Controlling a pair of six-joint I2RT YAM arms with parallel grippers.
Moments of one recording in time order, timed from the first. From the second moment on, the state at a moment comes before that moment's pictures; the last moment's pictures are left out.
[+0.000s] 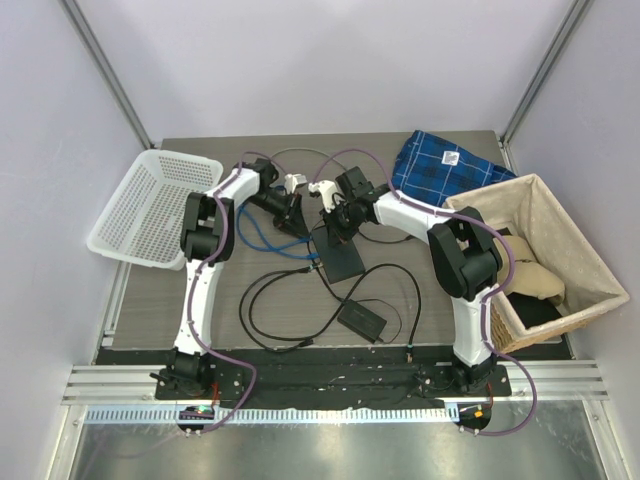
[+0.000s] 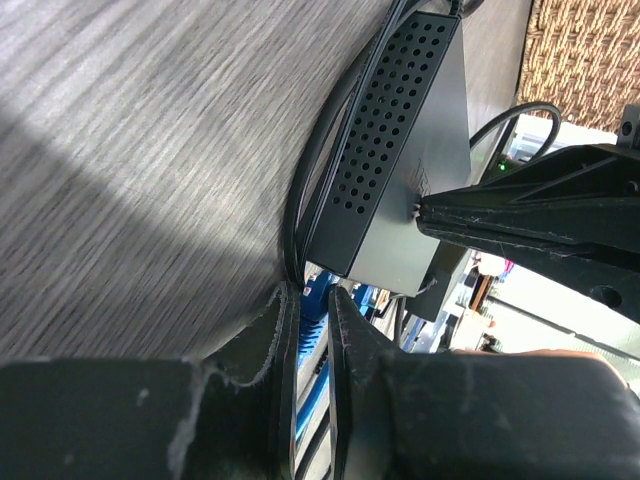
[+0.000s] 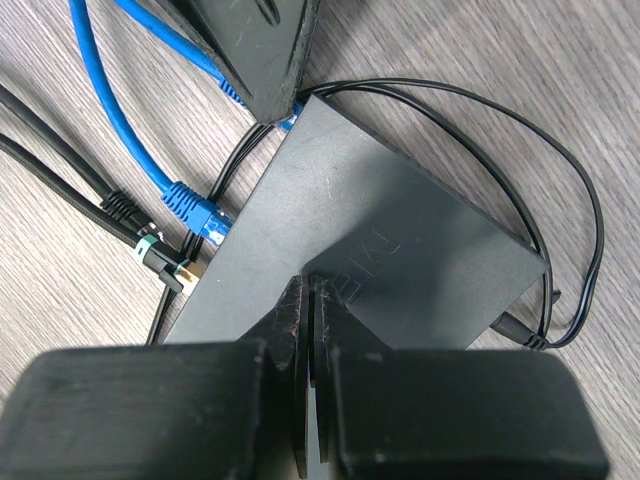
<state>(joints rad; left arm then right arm) -0.25 2.52 2.02 -1.04 1.00 0.10 0.57 2.03 1.47 -0.47 -0.36 -0.21</state>
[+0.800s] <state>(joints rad) -0.24 2.55 2.06 -1.09 1.05 0.19 0.57 2.04 1.48 -0.48 -0.36 -0.21</state>
